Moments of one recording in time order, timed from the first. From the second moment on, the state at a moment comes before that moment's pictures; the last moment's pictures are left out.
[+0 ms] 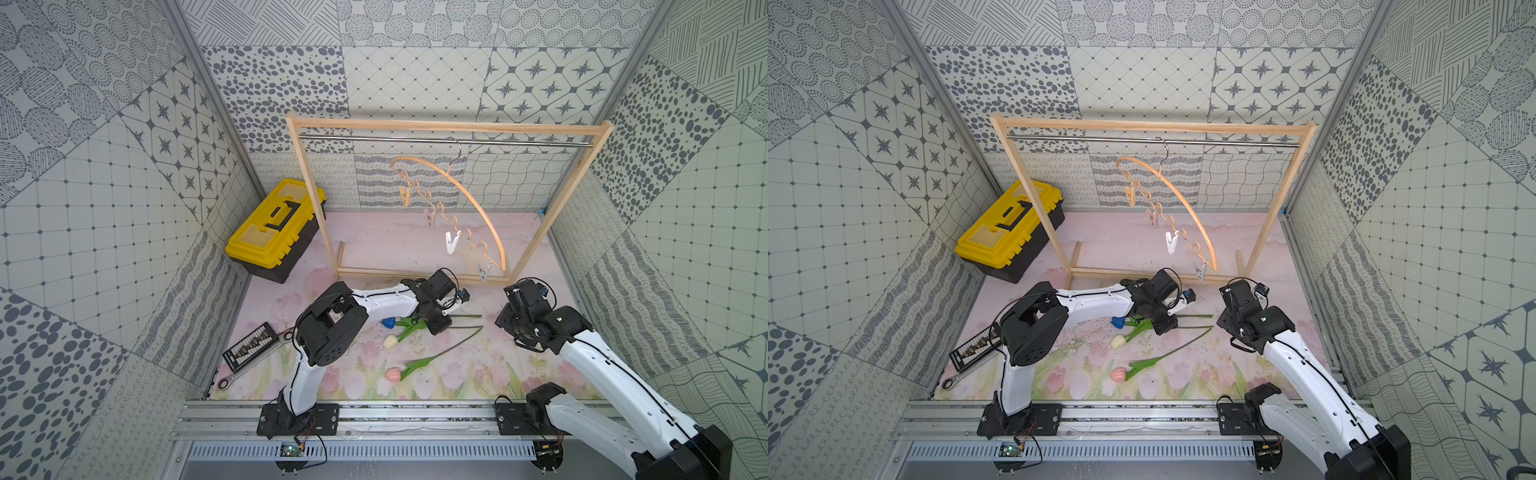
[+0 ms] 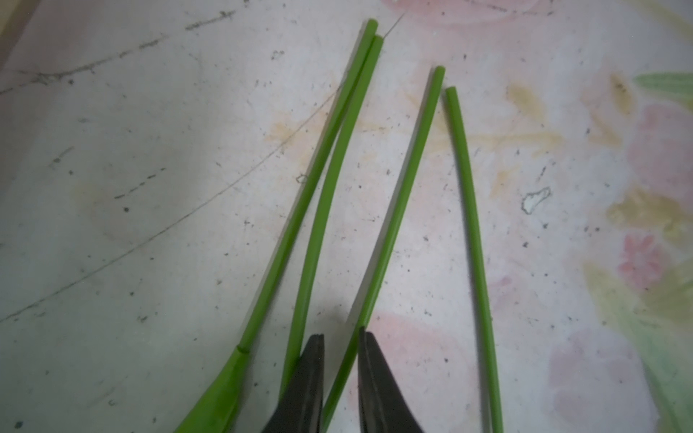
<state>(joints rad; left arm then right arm) -0.89 2.04 1.39 -0.44 0.18 0.20 0.42 0.92 0.76 -0.96 0.26 0.97</state>
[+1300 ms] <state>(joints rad) -0.86 2.13 1.54 -0.52 0.23 0.29 0.42 0.92 0.74 -0.92 0.23 0.96</state>
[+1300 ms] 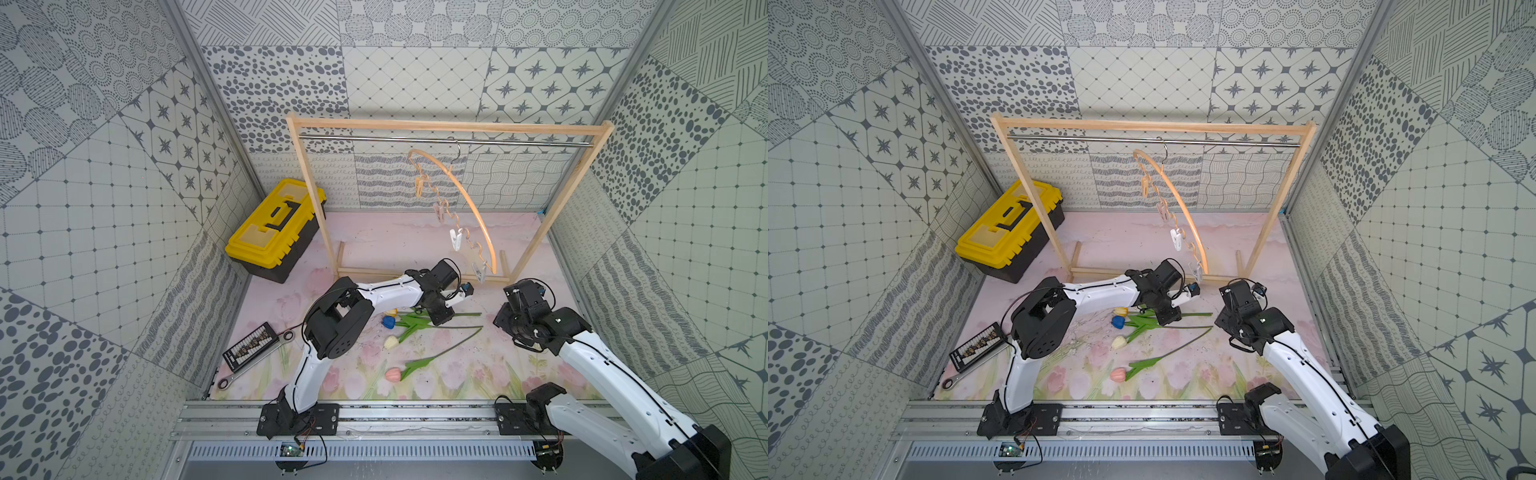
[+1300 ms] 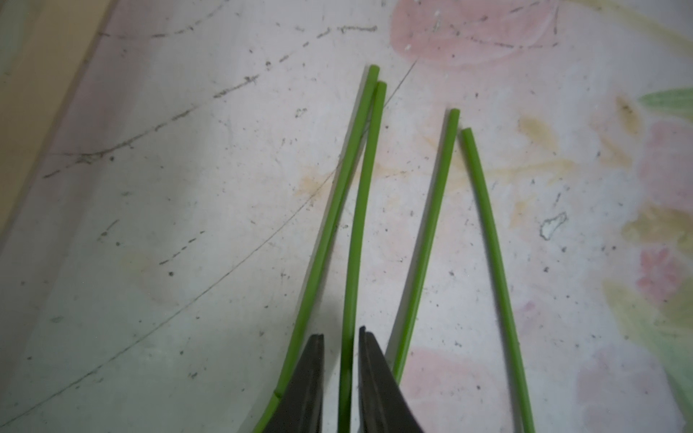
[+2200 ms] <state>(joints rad) -0.79 1.77 1.29 -0.40 0.20 -0.25 0.43 0.74 0.65 -0.66 -0.03 0.79</state>
